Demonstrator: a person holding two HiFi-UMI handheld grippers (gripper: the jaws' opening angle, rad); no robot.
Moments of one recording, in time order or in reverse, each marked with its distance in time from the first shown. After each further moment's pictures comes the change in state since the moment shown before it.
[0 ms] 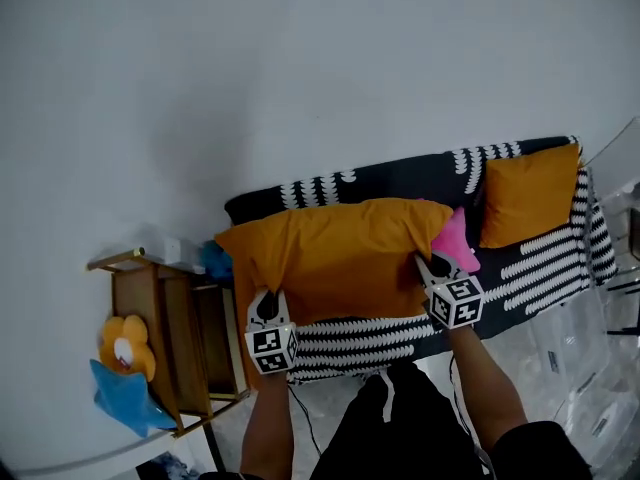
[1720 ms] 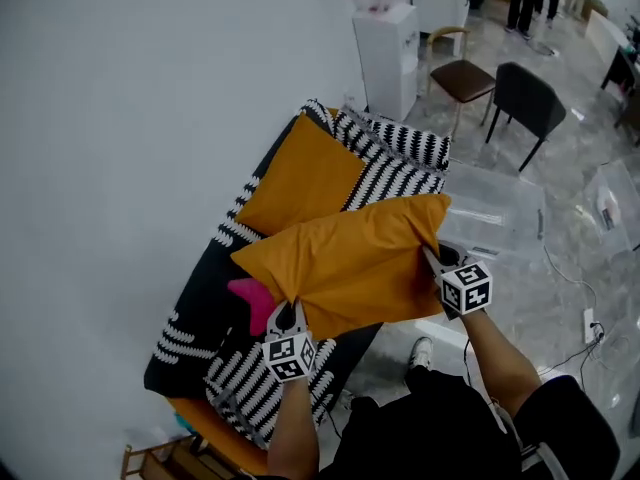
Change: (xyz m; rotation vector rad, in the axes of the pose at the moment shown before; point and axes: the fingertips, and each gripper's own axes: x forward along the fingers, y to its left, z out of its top) left arm -0.061 -0.658 0.064 0.315 -0.034 -0.784; right arm -0.603 -0.346 -0.137 0.323 -0.239 -0.731
